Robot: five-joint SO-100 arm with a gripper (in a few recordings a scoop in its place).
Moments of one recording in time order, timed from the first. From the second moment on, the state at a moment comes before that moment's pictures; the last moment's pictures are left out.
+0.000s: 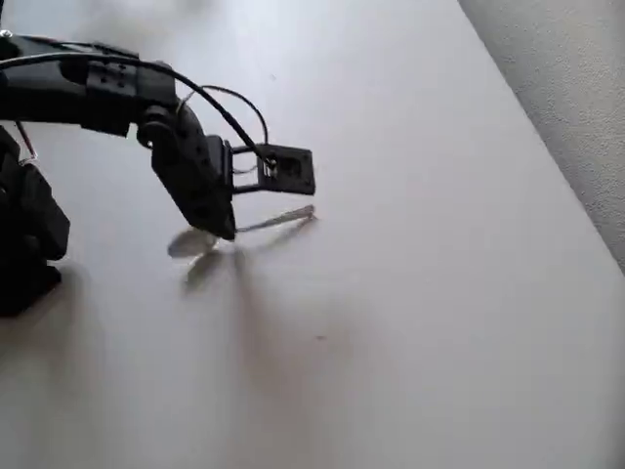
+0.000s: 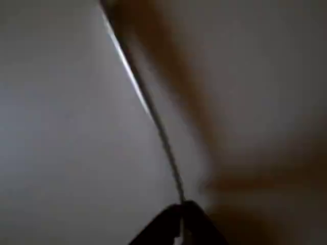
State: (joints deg) arm 14.8 92.6 114.9 59.3 -92.5
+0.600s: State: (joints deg) arm 33.0 64.3 81.7 60.5 -97.8
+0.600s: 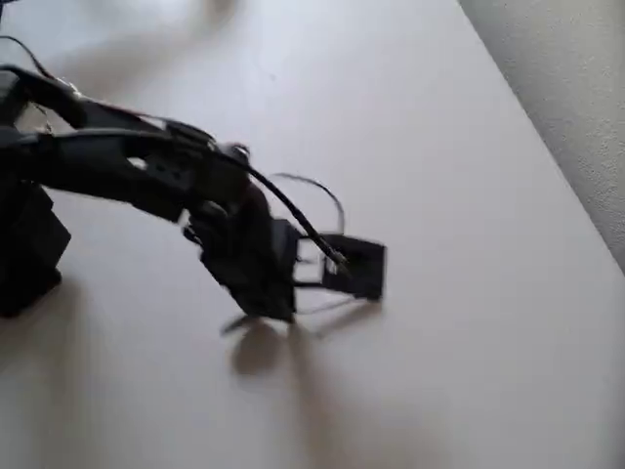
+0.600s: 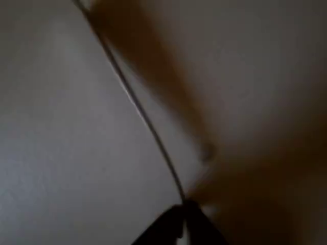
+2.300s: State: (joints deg) arm 12.3 187.5 161.8 80.7 -10.1
